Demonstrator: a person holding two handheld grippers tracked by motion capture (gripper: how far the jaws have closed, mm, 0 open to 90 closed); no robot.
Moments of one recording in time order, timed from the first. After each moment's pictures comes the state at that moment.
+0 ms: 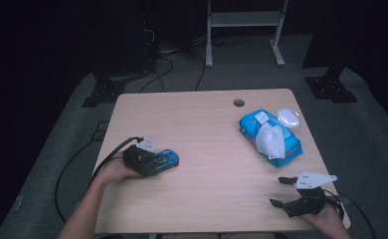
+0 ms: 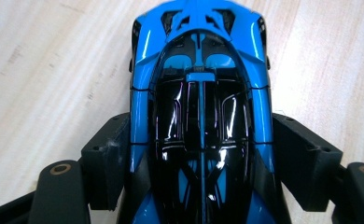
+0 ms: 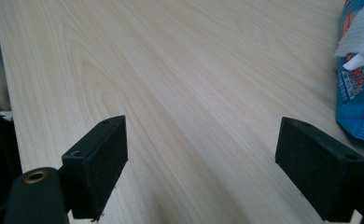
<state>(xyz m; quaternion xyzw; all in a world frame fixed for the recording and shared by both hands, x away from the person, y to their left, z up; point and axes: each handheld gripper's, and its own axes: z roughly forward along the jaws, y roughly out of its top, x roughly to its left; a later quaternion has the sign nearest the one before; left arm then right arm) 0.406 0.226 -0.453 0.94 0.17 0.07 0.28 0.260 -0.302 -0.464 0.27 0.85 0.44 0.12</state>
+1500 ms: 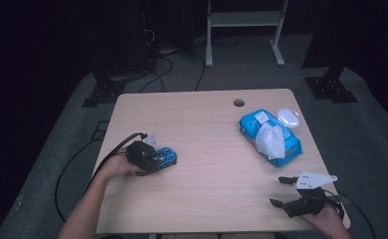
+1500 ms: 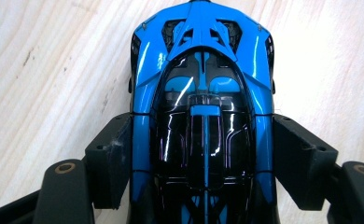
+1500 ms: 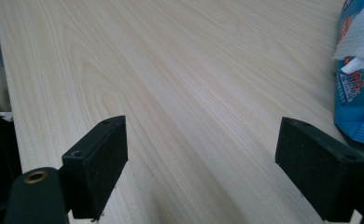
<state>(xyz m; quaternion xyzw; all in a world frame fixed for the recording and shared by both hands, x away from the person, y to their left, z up) 0.416 0.215 -0.449 0.95 0.18 0.07 0.23 0.259 -0.302 -0.463 0.27 0.85 0.44 0.13</state>
